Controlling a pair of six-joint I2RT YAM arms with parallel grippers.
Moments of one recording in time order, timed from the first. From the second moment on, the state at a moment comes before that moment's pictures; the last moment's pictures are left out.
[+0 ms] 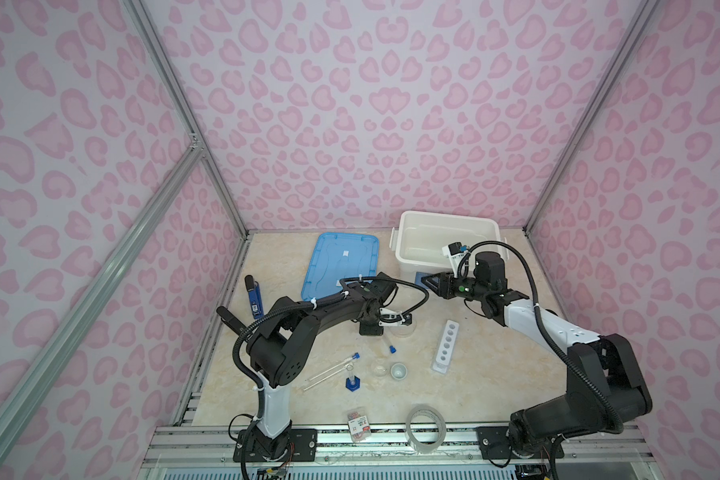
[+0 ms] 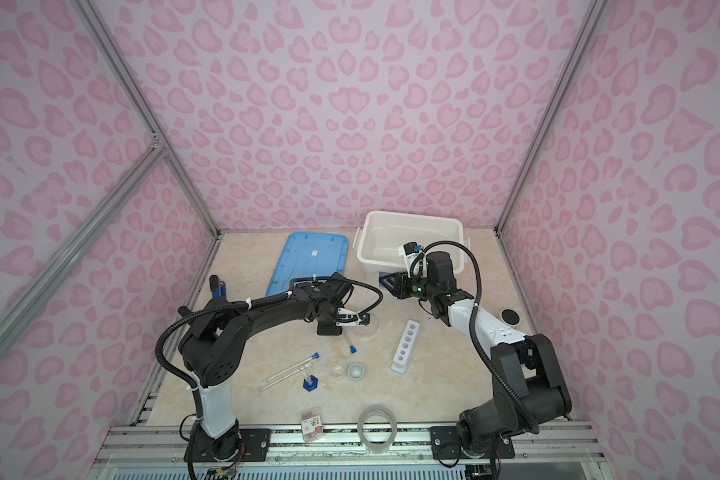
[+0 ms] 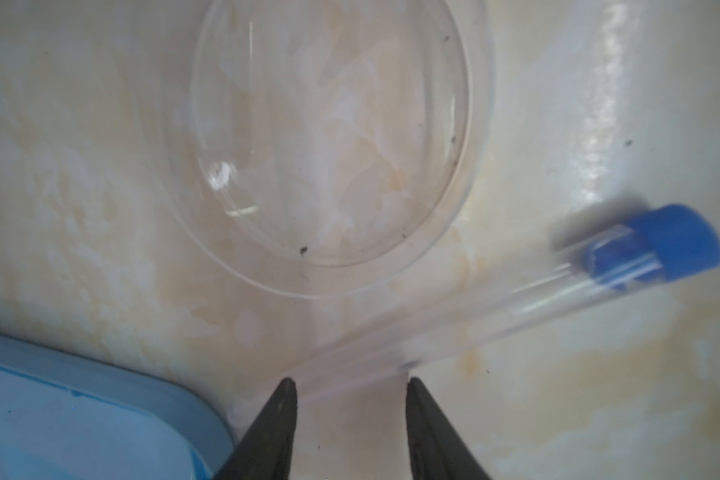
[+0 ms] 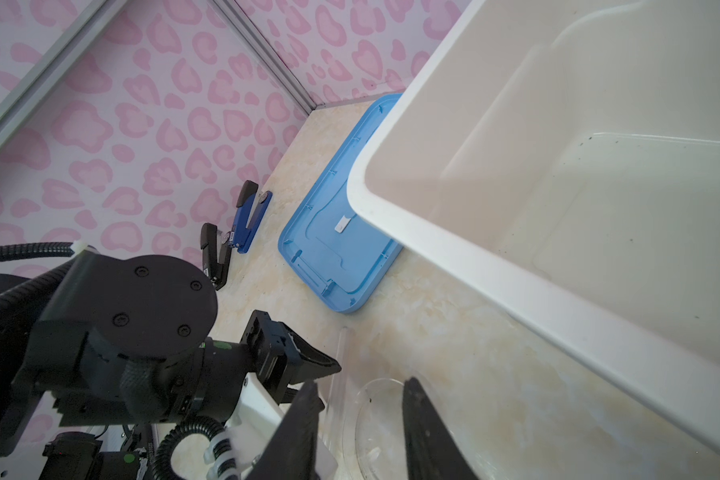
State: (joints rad) left arm -0.71 1.93 1.29 -0.66 -0.02 0.97; right arm 0.25 1.49 0.89 0.11 -0.66 0.35
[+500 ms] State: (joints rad) left arm -0.71 1.95 1.29 -0.67 -0.01 0.94; right arm 0.25 1.51 0.88 0.14 -0.66 0.36
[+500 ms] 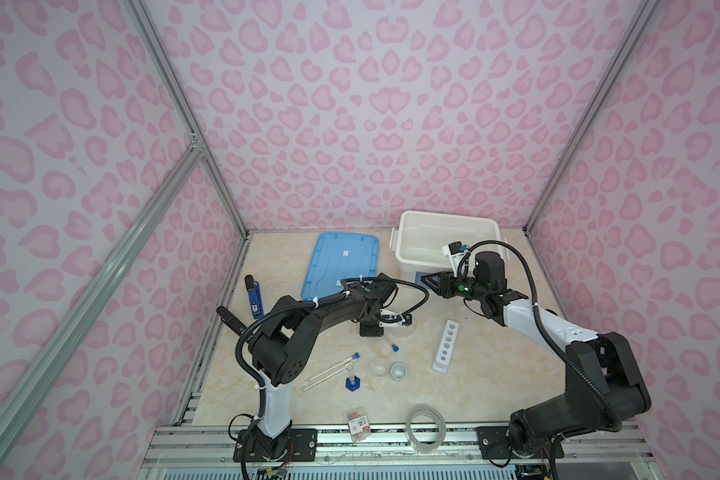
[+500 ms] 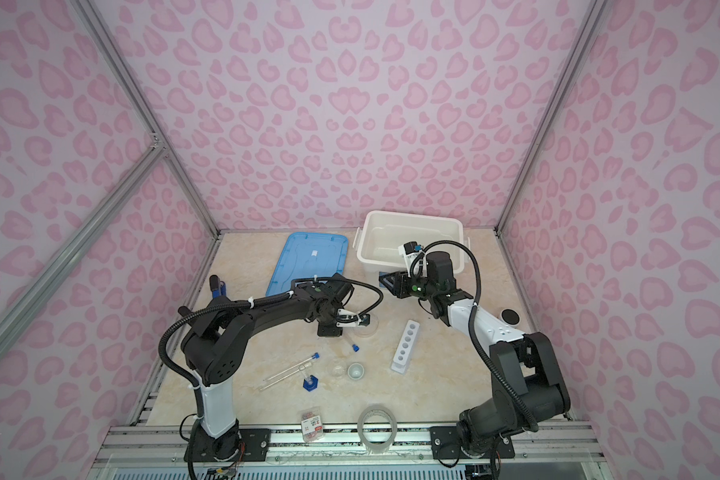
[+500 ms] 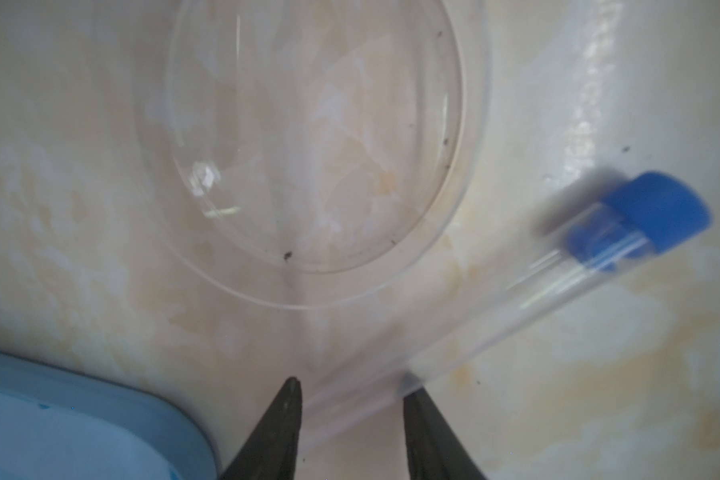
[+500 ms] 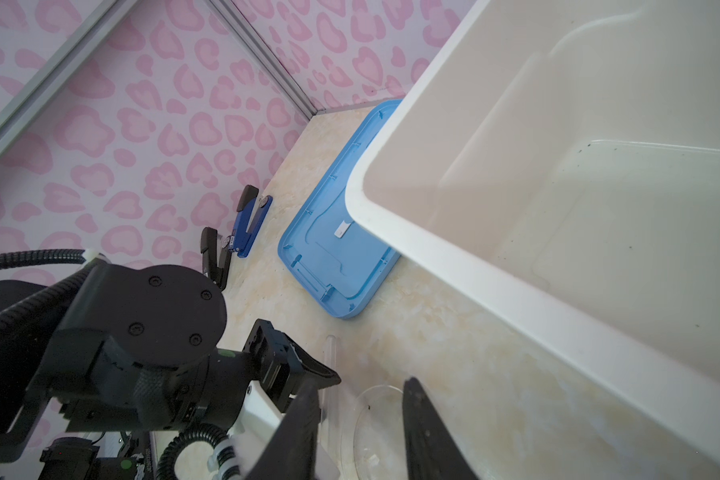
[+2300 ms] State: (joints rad) left arm -0.73 1.80 1.20 -0.66 0.06 0.84; right arm 0.22 1.38 0.85 0.00 -0.62 0.37
